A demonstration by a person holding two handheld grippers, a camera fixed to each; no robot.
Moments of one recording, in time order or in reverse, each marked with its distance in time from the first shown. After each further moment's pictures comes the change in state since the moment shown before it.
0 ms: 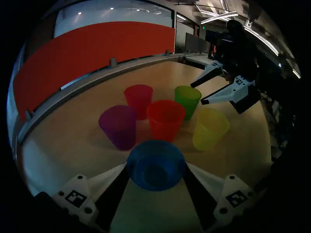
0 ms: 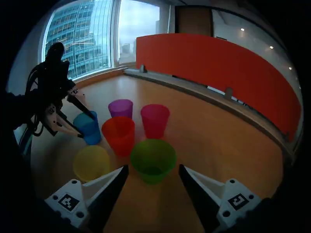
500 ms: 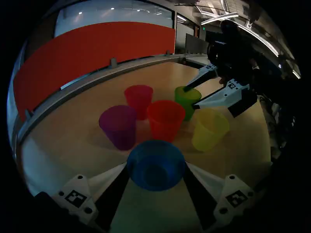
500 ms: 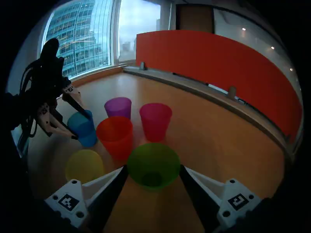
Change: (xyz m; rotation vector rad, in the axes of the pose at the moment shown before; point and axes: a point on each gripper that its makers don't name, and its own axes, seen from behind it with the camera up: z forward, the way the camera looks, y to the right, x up) left arm 0.000 0.000 0.001 -0.005 0.006 -0.006; right arm 0.001 0.001 0.026 -0.004 -0.014 -0.008
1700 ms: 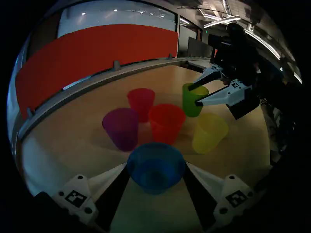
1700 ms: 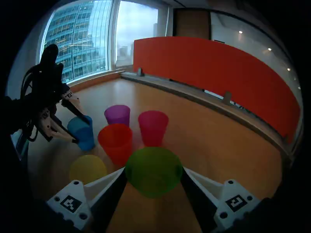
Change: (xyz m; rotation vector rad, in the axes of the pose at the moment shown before) left arm 0.007 -0.003 -0.009 0.018 0.031 -0.022; right arm 0.016 0.002 -0.018 -0.034 0.052 0.004
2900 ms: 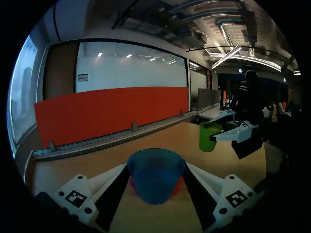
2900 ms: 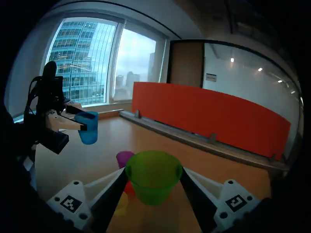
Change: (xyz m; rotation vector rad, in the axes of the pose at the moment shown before) left arm 0.138 -0.007 -0.110 0.151 0.458 -0.003; right arm 0.102 -0.019 -0.093 -0.072 0.316 -0.033
